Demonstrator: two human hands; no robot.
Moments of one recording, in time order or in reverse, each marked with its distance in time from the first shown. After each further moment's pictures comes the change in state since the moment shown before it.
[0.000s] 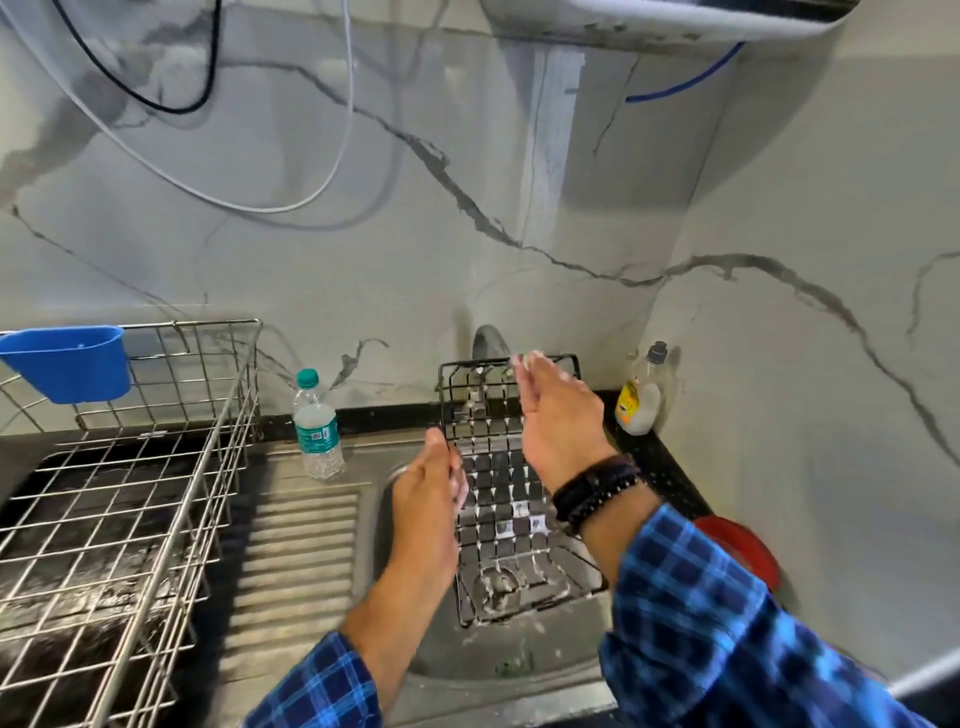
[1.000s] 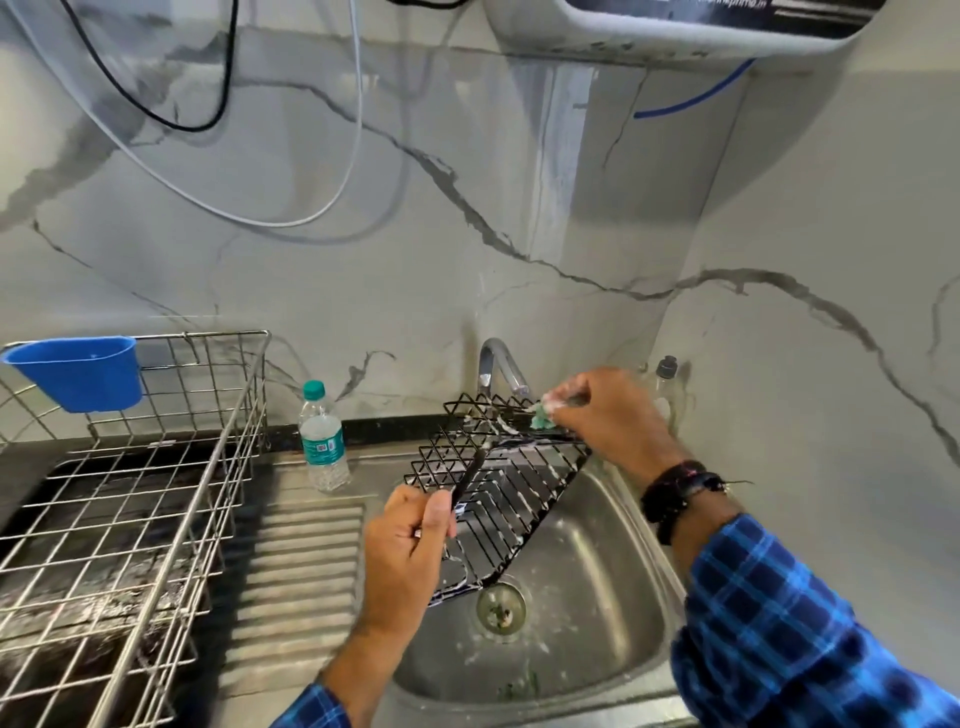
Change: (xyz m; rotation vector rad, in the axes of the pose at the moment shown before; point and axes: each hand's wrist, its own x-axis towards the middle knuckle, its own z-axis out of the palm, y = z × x) left_hand 0.006 -0.028 -0.044 0.522 -0.012 0.703; right_hand 0.027 -0.041 -0.051 -1.216 -0.288 -0.359
